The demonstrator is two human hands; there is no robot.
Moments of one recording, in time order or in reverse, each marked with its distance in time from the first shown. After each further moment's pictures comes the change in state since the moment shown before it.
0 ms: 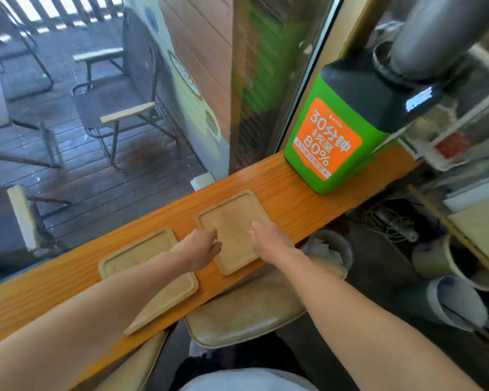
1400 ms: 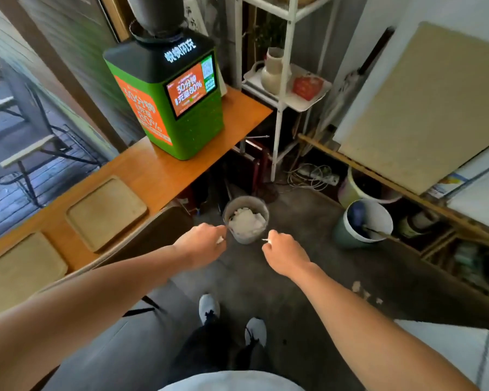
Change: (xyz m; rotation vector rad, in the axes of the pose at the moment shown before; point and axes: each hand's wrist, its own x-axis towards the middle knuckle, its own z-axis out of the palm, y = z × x) left_hand -0.048 0.376 0.182 0.315 -0.070 0.267; right_hand -0.265 0.382 0.050 0.262 0.262 0.245
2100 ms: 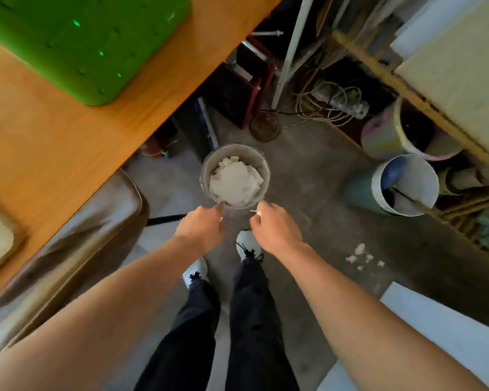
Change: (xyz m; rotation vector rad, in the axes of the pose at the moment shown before) left_hand 0.284 -0.091 0.149 -0.178 -0.223 -0.197; right_hand 0.270 0.048 0.112 0.038 -0.180 0.166
